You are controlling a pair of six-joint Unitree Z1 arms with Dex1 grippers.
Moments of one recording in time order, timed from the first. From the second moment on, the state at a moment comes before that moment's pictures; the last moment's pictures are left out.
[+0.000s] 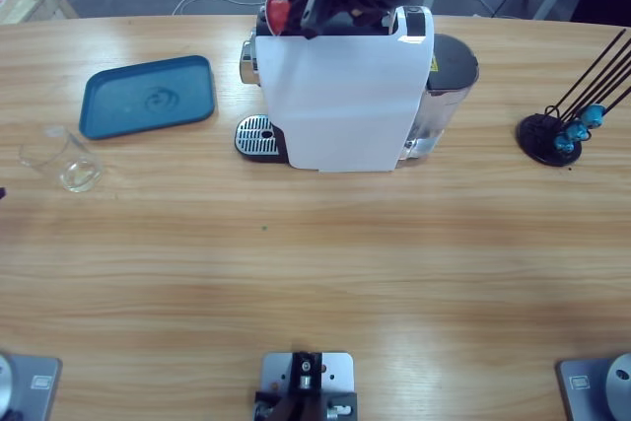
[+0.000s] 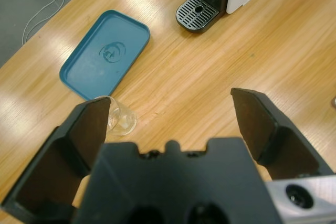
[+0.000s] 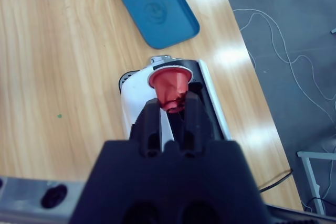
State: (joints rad) arm 0 -0.84 0.83 -0.81 0.64 0.17 0.13; arm 1 0.76 1.82 -1.46 0.30 0.17 -0.57
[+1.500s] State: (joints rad) arm 0 -0.84 0.78 -0.80 0.64 0.17 0.13; arm 1 0.84 1.80 -1.46 0.28 0.11 -0.43
